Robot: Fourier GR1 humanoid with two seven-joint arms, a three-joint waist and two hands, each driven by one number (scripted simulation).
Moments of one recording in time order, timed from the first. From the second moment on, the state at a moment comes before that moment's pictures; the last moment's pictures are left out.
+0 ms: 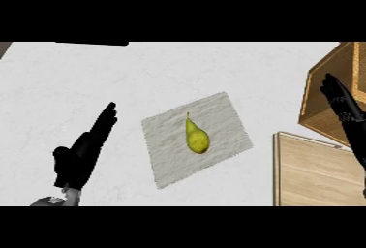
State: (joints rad) left arm -0.04 0.34 -0.32 -1.67 0.14 0.20 0.19; right arm -0.08 -0.55 0.05 -1.64 -0.12 0.01 -0.15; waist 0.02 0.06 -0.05
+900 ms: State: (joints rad) left arm -0.22 0.40 -0.13 -1.46 0.23 0.14 0.23; right arm -0.67 -0.10 0.53 -1.32 -0.15 0.38 -0.18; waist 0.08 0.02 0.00
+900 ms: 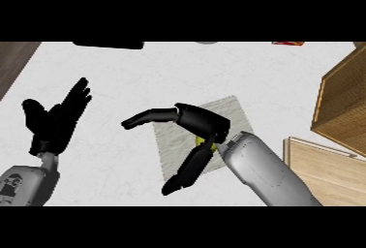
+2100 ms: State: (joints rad) left arm -0.26 0.41 -0.06 -1.37 0.24 0.10 0.21; right arm -1.53 -0.23 0.50 -0.65 0.00 0.93 0.17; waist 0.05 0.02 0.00
